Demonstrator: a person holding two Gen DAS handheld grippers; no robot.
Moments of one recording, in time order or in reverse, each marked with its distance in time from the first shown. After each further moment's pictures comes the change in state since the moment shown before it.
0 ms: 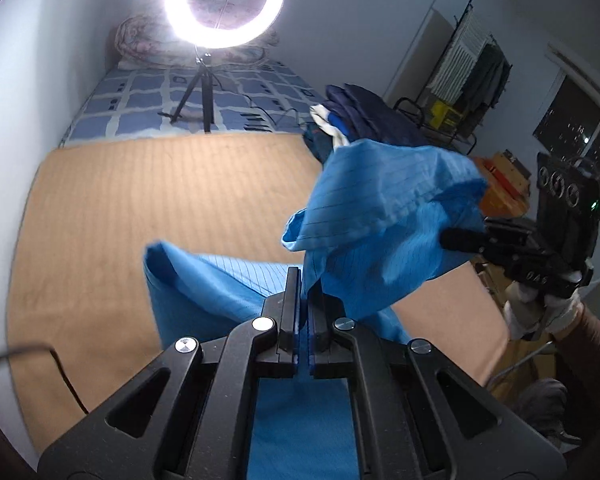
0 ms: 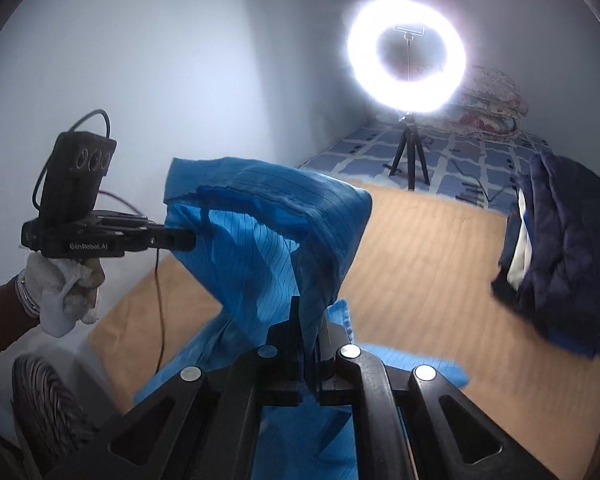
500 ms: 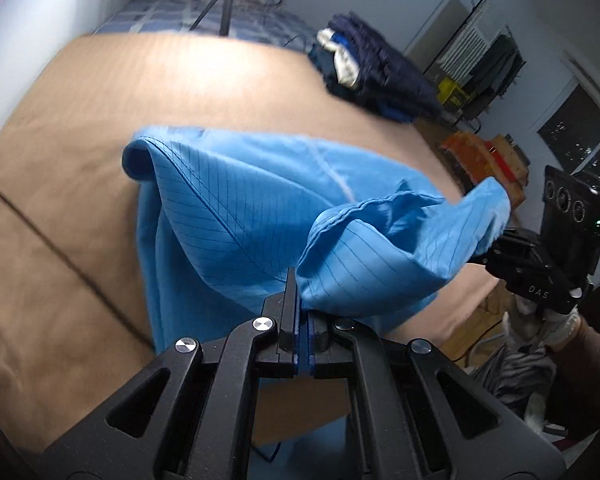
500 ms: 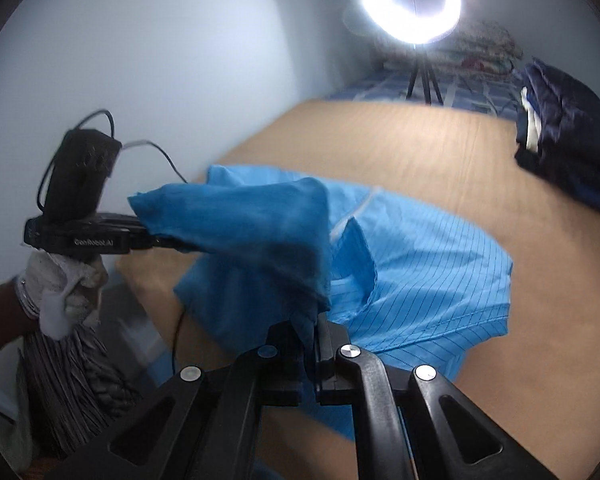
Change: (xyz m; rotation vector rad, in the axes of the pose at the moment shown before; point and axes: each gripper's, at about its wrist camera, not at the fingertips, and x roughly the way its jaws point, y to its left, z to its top) left arm -0.008 -0.027 -0.172 -0.109 0.125 0.005; right arm -0.015 0.078 -0.159 0.052 0.112 0.014
